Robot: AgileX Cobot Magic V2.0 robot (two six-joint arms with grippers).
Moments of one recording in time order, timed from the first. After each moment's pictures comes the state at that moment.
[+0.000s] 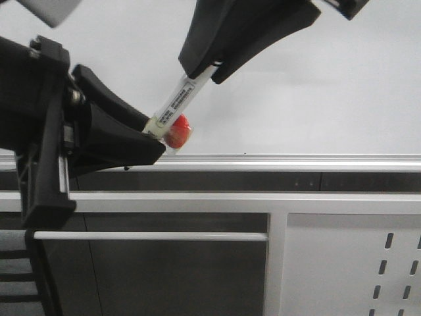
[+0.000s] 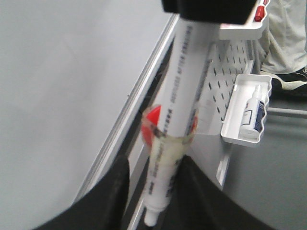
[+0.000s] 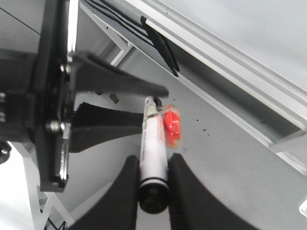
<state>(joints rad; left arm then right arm) -0.60 1.31 -0.52 0.95 -0.40 -0.28 0.70 1.35 -1.13 0.33 0.77 -0.06</state>
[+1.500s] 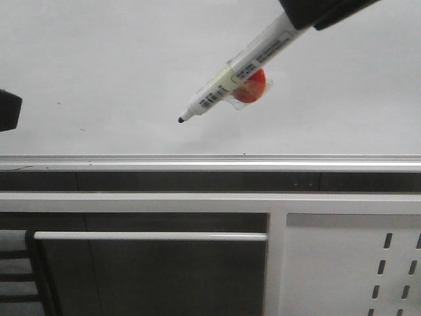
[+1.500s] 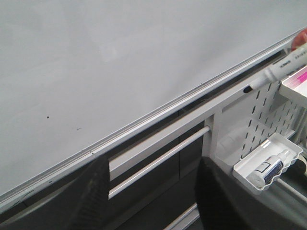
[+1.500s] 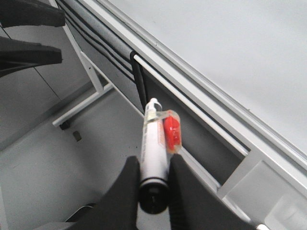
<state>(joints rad) -0.60 0.78 -0.29 0.65 -0.09 -0.55 0.82 0.95 -0.82 0.04 0.57 0.02</state>
